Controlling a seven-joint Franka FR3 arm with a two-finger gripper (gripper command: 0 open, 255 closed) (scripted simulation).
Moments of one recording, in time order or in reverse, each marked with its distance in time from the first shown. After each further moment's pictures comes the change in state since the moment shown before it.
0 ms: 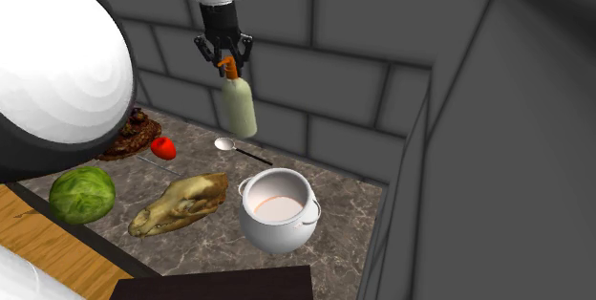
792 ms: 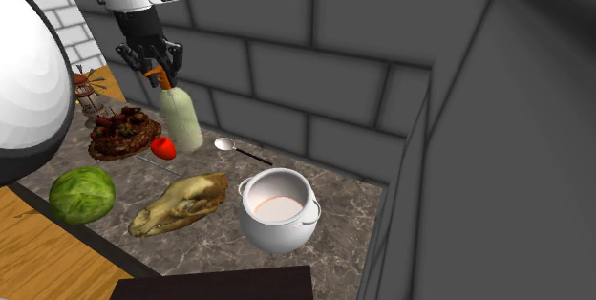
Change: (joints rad) arm 0.137 -0.127 0.157 -0.148 -0.017 0.021 0.297
